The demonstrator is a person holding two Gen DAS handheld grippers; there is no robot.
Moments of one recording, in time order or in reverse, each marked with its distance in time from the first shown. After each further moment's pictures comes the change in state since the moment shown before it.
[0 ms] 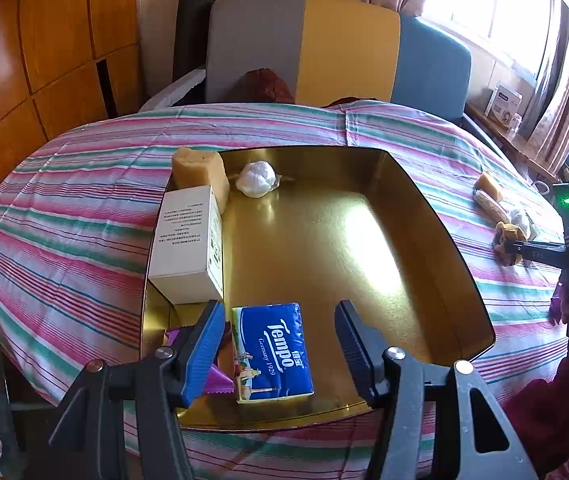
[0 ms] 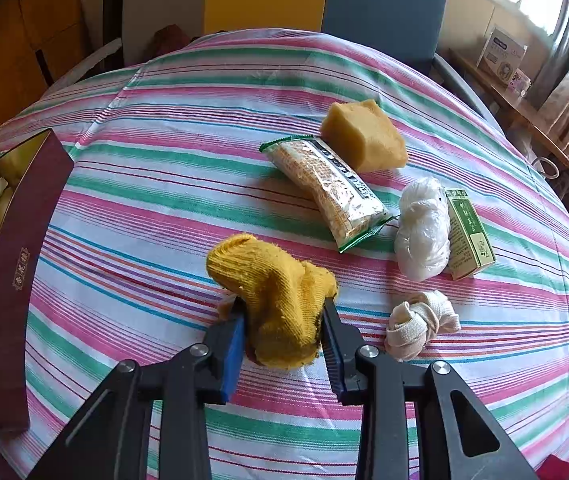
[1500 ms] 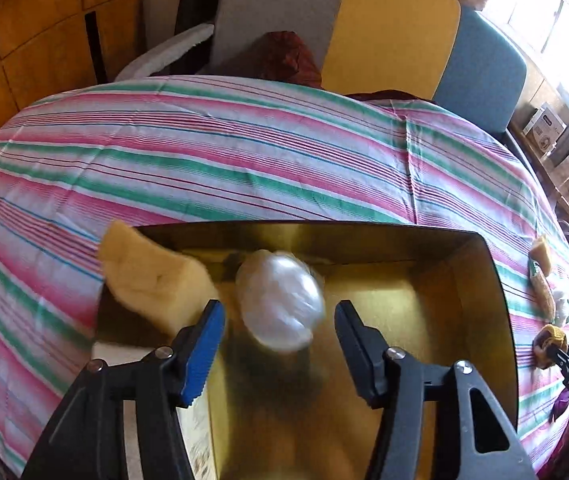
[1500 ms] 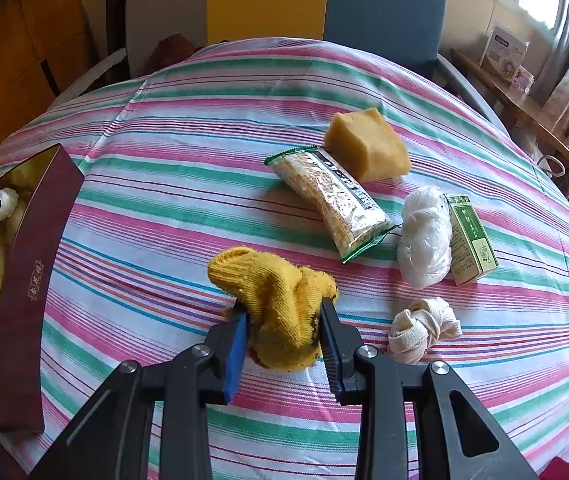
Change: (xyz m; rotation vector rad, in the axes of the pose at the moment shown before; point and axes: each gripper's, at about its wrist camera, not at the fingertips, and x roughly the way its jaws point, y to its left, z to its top) left arm 0.137 0.032 0.120 -0.112 0.154 -0.022; right arm -0.009 0.001 0.007 0.013 -0.004 0.042
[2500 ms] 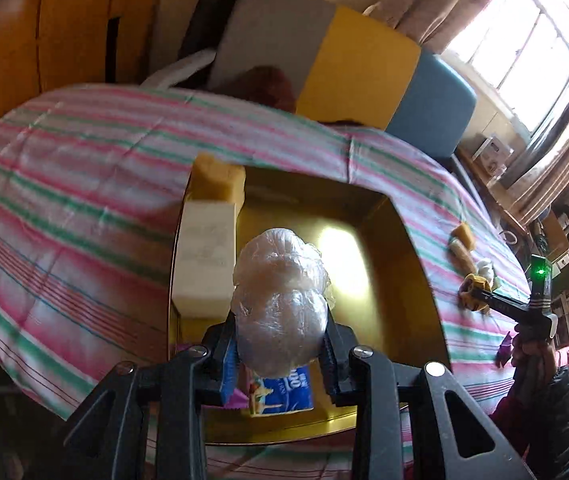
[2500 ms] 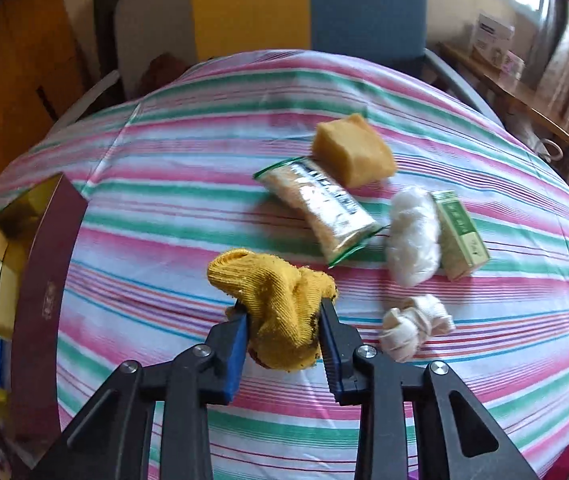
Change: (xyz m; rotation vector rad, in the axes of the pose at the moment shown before) left arm -0.128 0.033 -0.105 -0.058 -0.090 -0.167; right arm -0.005 -0.005 -0.001 0.018 -0.019 0.027
